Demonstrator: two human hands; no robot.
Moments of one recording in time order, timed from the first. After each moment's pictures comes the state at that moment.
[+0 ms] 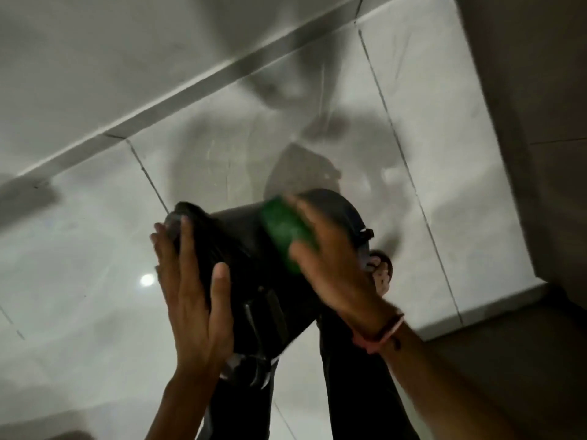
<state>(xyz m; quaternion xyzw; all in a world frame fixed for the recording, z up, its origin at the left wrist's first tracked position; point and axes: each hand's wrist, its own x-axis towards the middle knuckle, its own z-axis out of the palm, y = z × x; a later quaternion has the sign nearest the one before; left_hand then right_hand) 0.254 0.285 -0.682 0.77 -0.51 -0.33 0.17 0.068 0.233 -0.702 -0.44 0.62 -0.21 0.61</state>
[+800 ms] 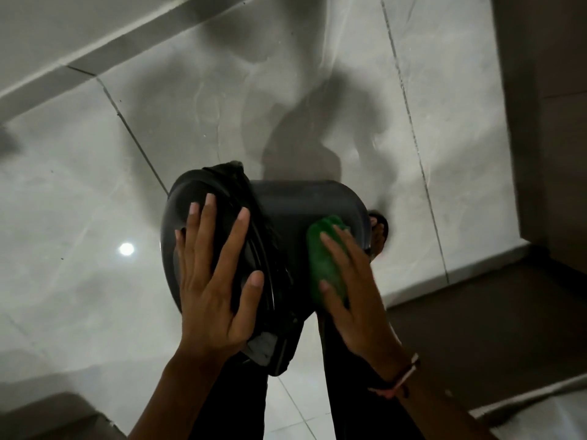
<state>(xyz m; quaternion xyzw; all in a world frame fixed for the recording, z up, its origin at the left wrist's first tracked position) 0.271 0.336 -0.692 0.65 -0.65 -0.36 0.15 0.059 0.383 -0.719 -0.52 0.67 -0.15 0.51</state>
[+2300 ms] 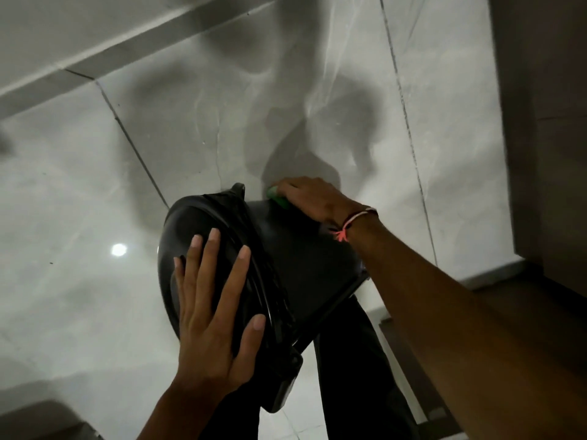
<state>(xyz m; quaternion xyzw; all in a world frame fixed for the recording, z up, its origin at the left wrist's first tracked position) 0.267 0.354 -0.686 0.65 -0.66 -0.35 0.12 0.081 0.203 -0.812 -0.52 0.56 0.14 0.63</state>
